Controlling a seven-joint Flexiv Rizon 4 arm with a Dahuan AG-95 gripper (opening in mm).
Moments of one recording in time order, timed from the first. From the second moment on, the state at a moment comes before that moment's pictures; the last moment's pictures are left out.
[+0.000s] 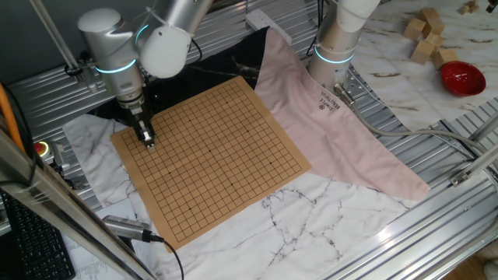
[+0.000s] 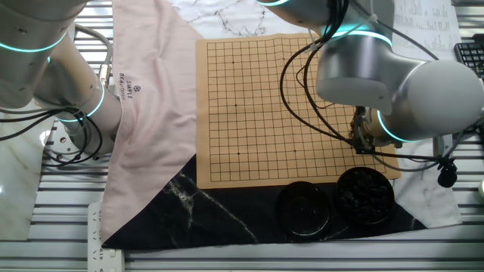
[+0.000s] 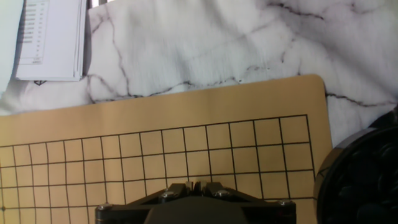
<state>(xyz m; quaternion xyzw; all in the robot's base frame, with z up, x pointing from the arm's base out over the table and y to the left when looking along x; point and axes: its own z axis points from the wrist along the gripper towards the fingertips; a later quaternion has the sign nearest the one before) 0.639 -0.026 0.011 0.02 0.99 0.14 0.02</state>
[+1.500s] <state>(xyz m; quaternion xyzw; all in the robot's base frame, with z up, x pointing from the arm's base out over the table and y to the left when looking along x) 0.634 -0.045 0.027 -0.01 0.99 0.13 0.00</state>
